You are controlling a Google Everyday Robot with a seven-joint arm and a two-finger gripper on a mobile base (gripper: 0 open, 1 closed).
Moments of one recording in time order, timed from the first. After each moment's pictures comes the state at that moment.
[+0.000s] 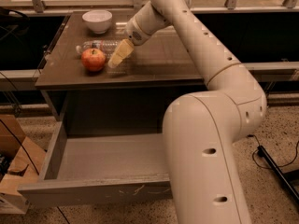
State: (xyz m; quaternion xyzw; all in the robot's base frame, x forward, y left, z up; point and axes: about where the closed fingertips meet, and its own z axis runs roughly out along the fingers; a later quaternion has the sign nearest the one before) arm 0.789 0.096 0.846 -0.59 0.70 0.22 0.32
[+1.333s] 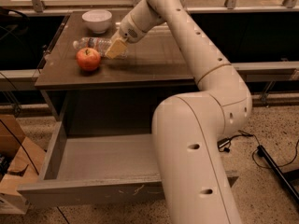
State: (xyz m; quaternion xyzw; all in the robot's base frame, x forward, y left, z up) arm 0.790 0.117 0.852 -0.62 0.68 0.23 0.32
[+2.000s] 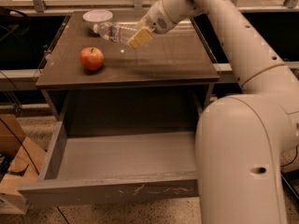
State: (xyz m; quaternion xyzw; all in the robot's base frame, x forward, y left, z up) arm 0.764 0.038 0.905 -0.59 0.68 0.22 0.37
